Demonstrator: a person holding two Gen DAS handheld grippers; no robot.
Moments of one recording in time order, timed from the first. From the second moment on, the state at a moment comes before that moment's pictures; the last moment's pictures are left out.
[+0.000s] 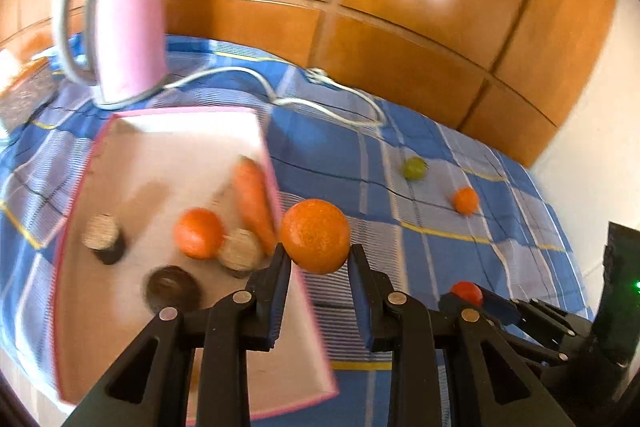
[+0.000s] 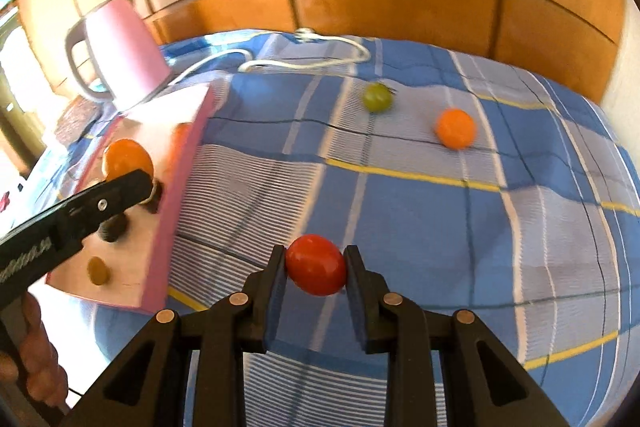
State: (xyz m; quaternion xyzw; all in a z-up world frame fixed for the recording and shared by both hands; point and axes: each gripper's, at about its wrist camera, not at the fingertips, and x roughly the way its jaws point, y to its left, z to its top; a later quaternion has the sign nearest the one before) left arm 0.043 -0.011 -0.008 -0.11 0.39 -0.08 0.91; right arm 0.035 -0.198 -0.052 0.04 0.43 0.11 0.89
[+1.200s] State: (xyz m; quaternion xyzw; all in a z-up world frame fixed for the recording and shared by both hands) left arm 0.052 0.078 -0.014 -0.13 0.38 0.04 0.91; right arm 0.062 -0.066 -0.046 -0.02 0.44 0.25 0.86
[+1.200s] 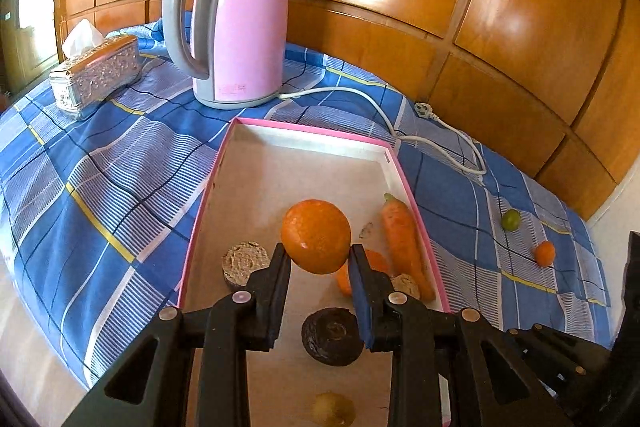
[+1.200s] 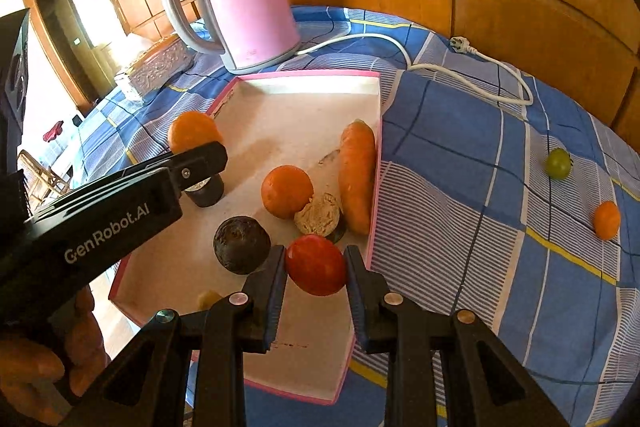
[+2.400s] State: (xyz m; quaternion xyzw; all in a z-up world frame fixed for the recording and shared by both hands) left arm 0.045 0.082 -0.018 -0.14 0.38 0.06 0.91; right arm 0.053 -0.065 -0.043 -0.01 0.43 0.24 0.87
